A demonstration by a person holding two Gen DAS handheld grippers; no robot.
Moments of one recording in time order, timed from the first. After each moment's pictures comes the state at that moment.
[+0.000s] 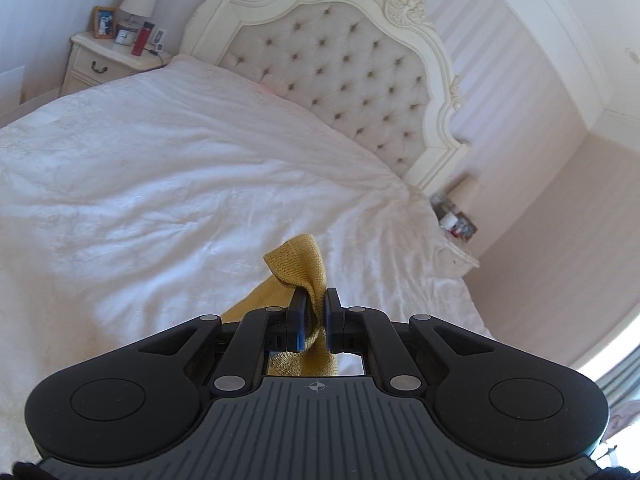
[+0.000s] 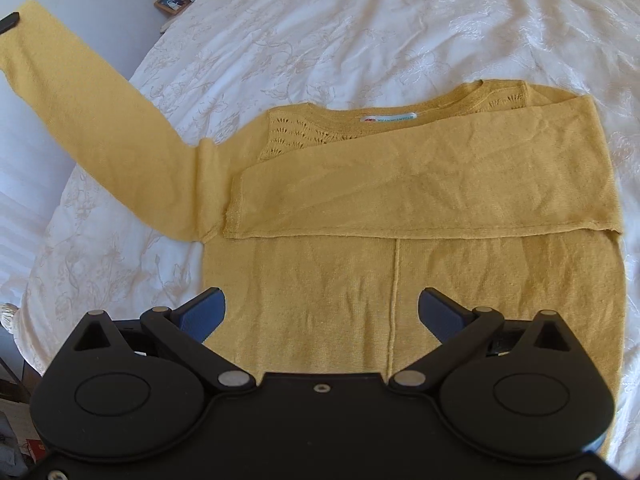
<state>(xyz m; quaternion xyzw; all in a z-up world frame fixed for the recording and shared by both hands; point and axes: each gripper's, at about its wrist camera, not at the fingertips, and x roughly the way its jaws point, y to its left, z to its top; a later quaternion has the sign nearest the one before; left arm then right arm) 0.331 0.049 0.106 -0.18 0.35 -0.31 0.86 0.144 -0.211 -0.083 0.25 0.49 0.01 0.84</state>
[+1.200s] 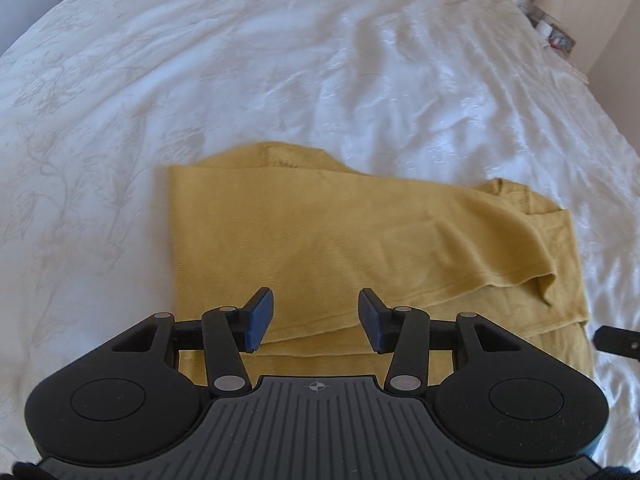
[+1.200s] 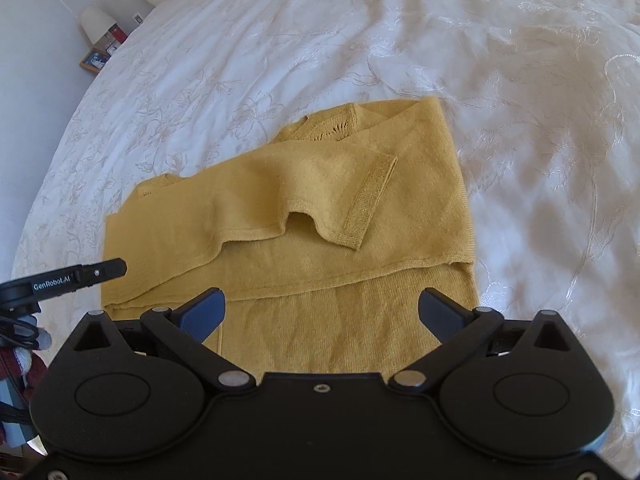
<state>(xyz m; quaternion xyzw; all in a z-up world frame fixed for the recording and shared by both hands) 0.305 -0.054 -0.105 0.05 0.52 -0.21 0.83 0.128 -0.332 -0.110 0.29 0.47 -0.09 0.83</state>
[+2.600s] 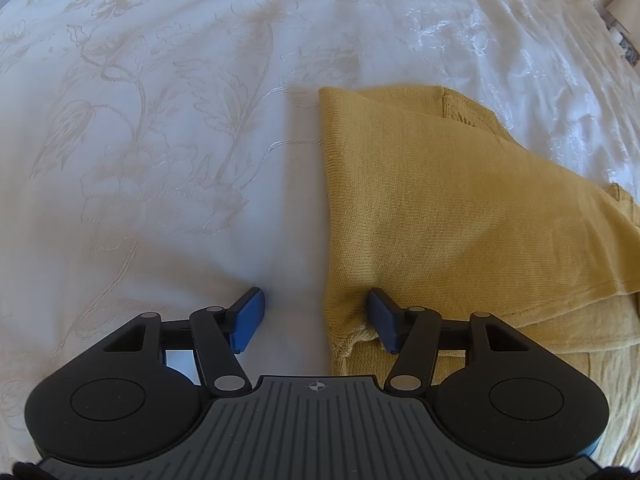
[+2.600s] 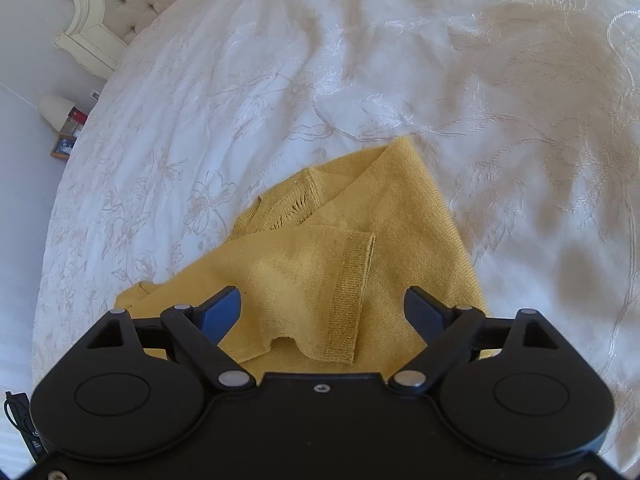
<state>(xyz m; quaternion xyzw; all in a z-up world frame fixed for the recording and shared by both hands) 0.356 0.013 -0.165 0.03 0.58 -0.14 0.80 0.173 -0.389 -0.142 0.40 0.42 -0.14 0.81</state>
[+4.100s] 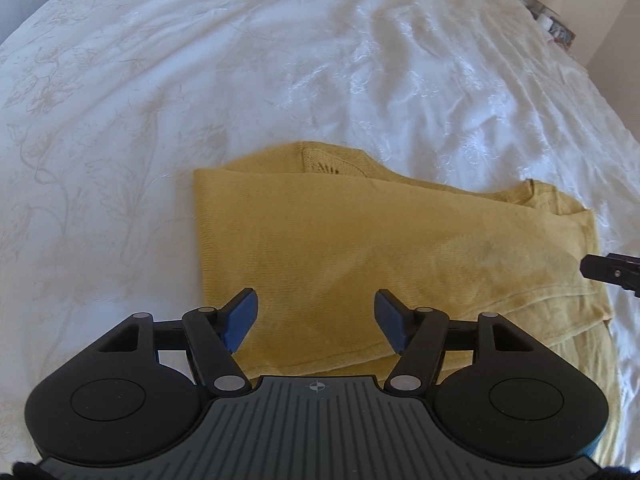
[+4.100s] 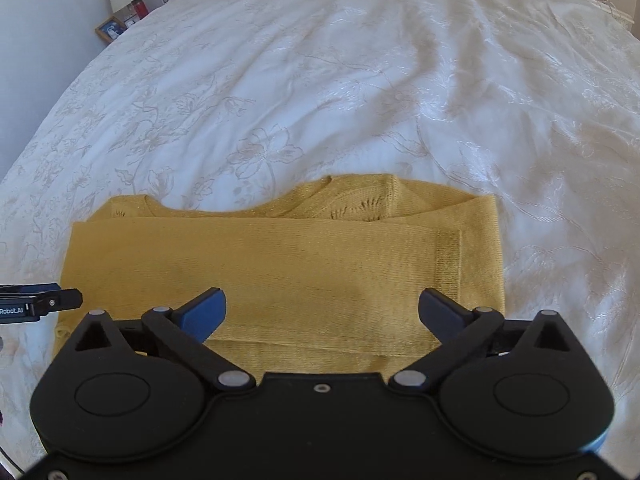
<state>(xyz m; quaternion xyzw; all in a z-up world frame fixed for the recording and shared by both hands) 0.332 -0.045 -0.123 0.06 0.52 -0.23 0.82 0.200 -0.325 -0.125 0.17 0.46 -0.08 0.87</state>
